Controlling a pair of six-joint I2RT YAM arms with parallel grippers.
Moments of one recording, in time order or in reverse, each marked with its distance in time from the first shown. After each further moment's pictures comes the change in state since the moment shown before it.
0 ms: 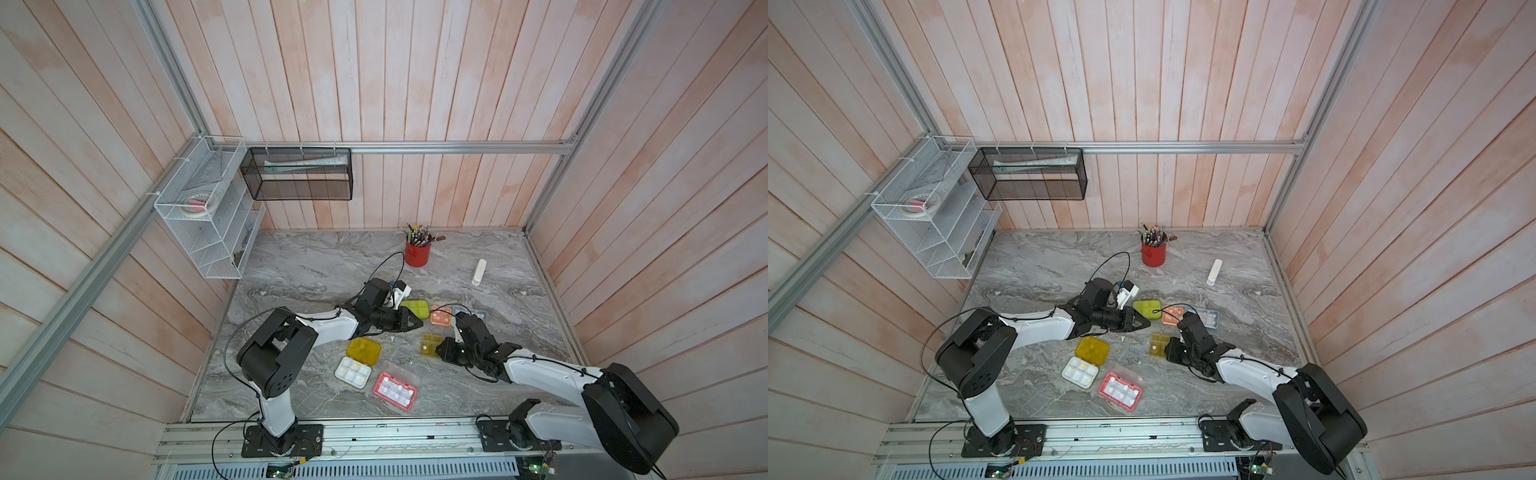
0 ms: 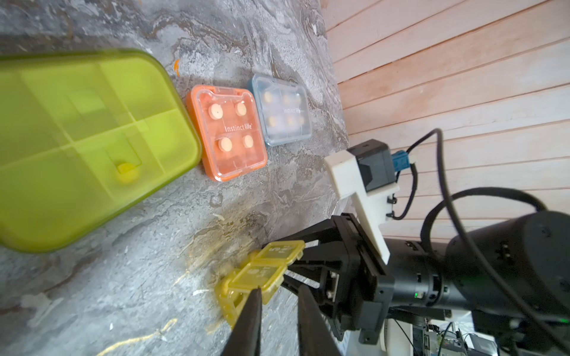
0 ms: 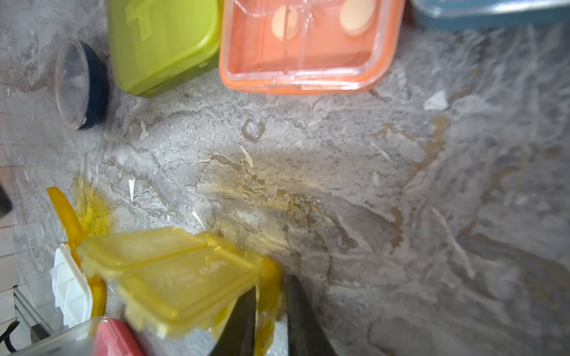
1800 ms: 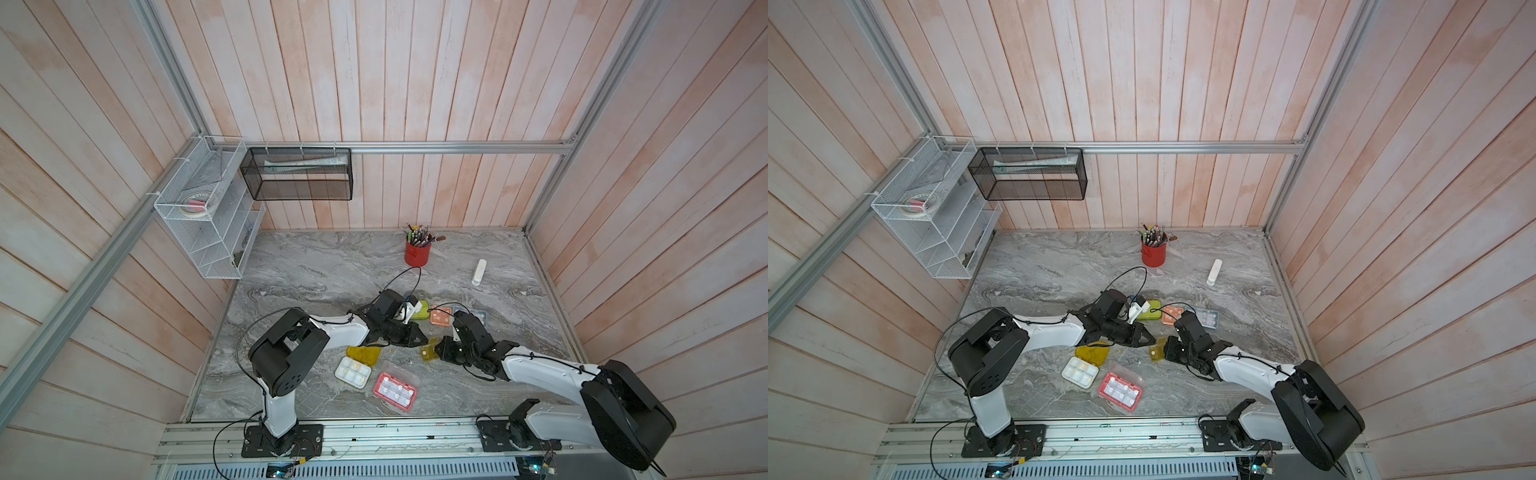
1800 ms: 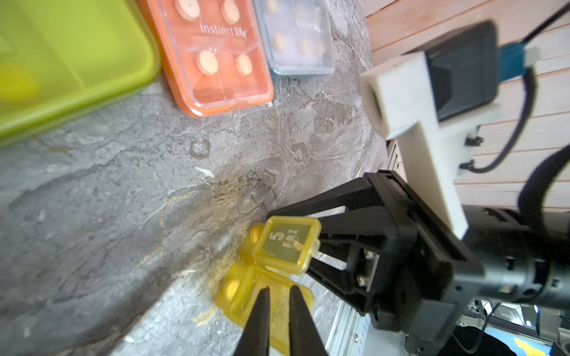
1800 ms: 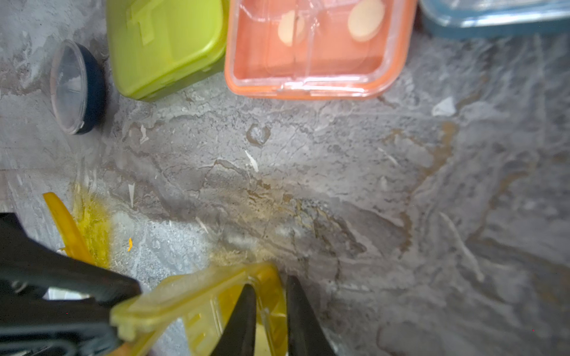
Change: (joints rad) left arm -0.099 0.035 0.016 -0.097 -0.041 0.079; right arm 0.025 0.020 0.032 -0.029 0.034 0.020
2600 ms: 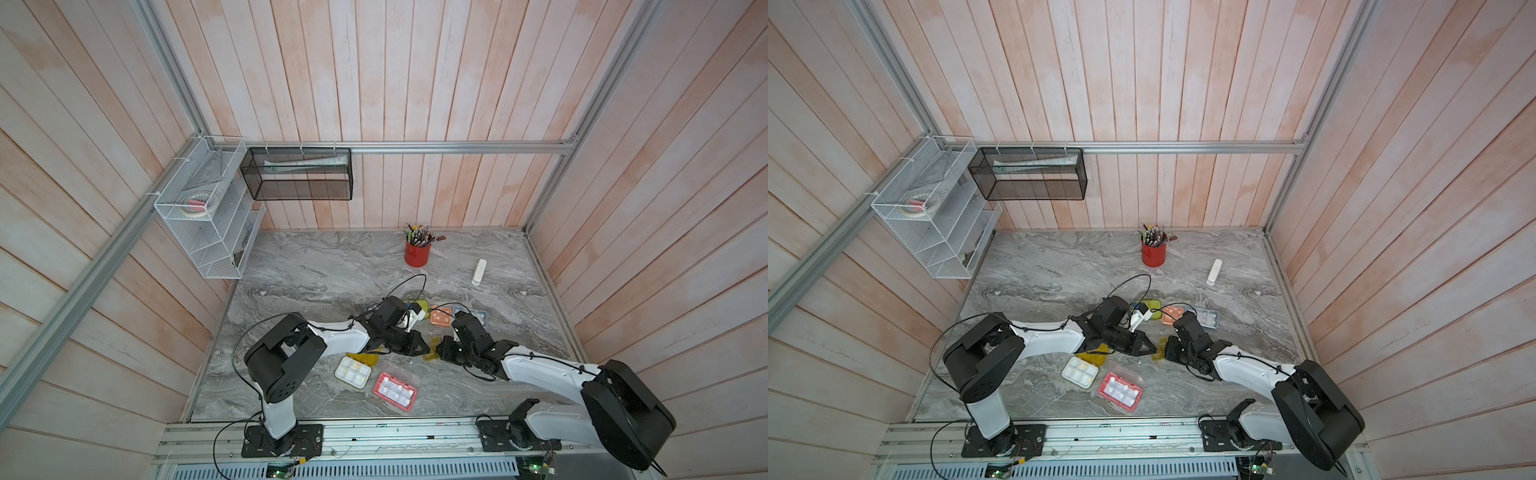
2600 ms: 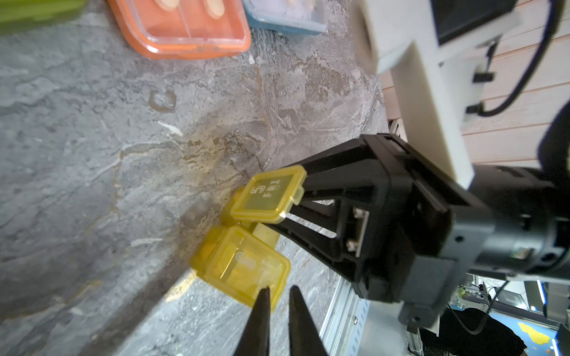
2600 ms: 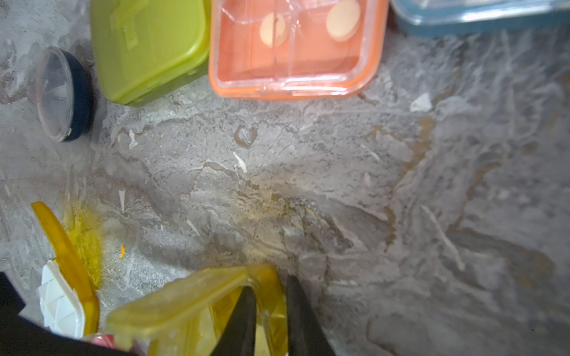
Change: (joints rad) left arm -0.054 -0.024 -0.043 -0.005 -0.012 0.001; right arm 0.008 0.000 0.008 -0.024 0.030 0.026
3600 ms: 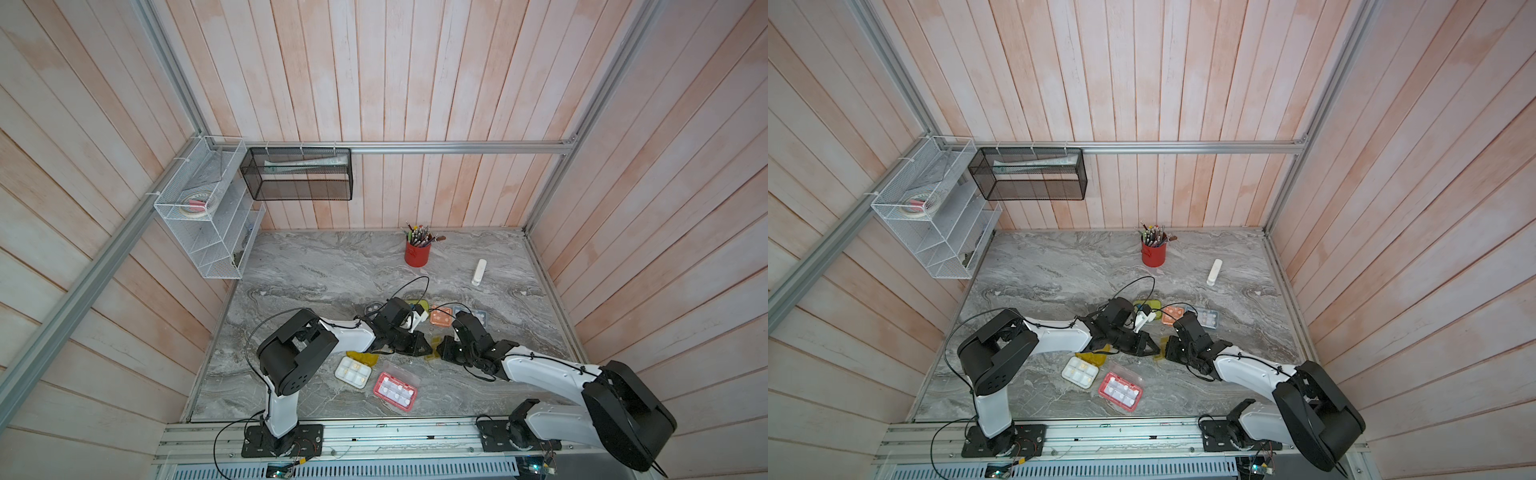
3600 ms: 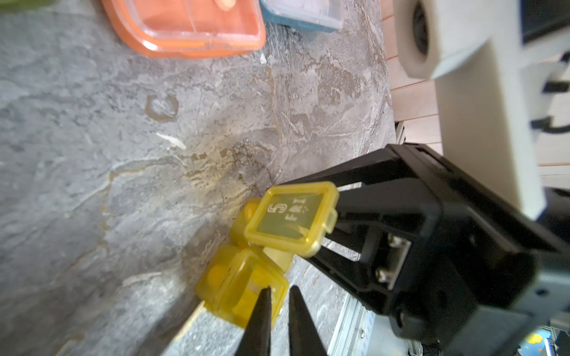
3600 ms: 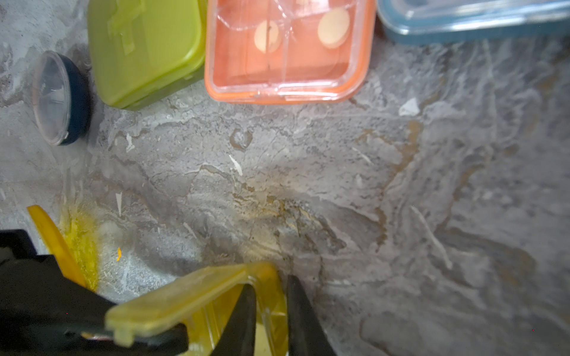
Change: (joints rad) left arm -0.006 0.079 0.036 0.041 0.004 -0.019; right arm 0.000 -0.005 0.000 -0.004 0.010 -0.001
